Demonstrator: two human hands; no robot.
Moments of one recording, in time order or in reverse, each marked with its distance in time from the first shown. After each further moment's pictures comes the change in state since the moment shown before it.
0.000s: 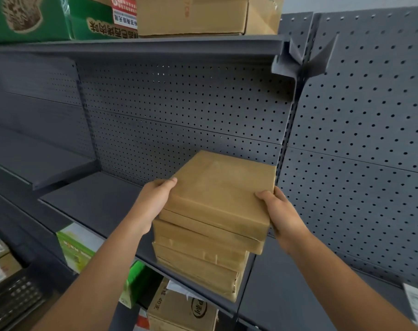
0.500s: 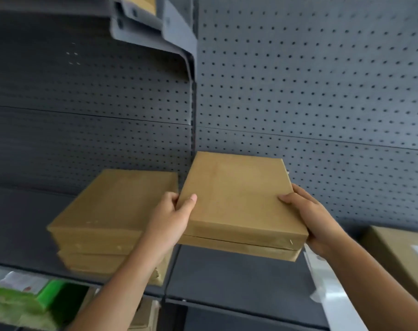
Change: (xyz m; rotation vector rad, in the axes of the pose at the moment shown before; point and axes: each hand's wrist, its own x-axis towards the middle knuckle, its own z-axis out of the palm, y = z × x) left_hand -0.108 0.004 0.181 0.170 -0.286 0.218; right_hand -0.092 0.022 -0.216 0.062 0.275 -0.006
